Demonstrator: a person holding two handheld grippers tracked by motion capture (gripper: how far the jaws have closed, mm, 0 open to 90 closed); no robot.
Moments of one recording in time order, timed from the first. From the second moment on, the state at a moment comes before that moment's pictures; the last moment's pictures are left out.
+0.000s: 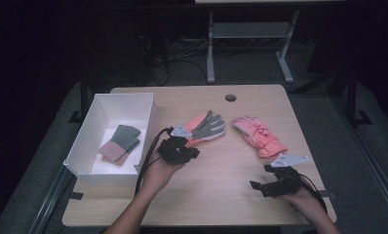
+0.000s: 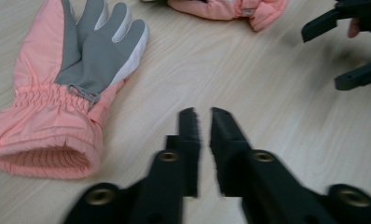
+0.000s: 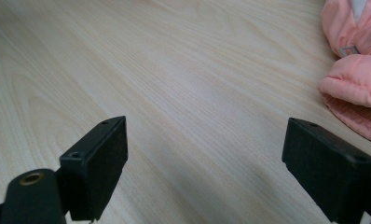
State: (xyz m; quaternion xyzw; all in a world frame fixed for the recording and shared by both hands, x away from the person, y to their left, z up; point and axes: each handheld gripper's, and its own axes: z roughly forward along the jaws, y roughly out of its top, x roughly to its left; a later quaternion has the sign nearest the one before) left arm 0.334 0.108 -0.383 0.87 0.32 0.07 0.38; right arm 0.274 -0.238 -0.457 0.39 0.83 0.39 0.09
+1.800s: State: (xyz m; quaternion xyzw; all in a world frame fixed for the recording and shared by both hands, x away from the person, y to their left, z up) left arm 0.430 0.078 -0.434 0.88 0.34 0.07 0.33; right arm 0.272 -0.234 -0.459 0.38 0.83 0.39 0.08
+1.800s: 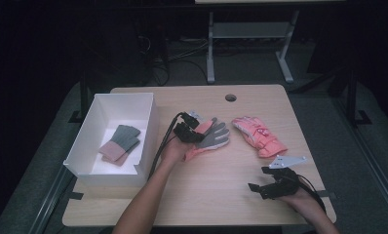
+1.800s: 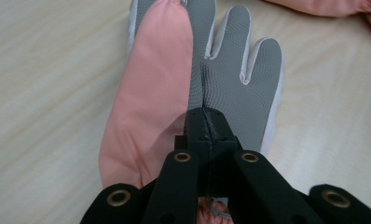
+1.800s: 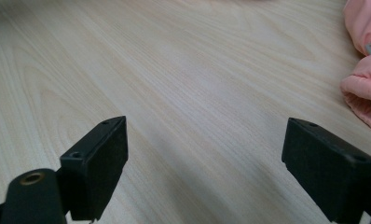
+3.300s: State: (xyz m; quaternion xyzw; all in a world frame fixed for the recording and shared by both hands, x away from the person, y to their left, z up) left arm 0.350 0.100 -0.422 0.89 0.32 0.06 0.32; right arm 0.272 -0.237 -0.459 0.38 0.83 0.39 0.08
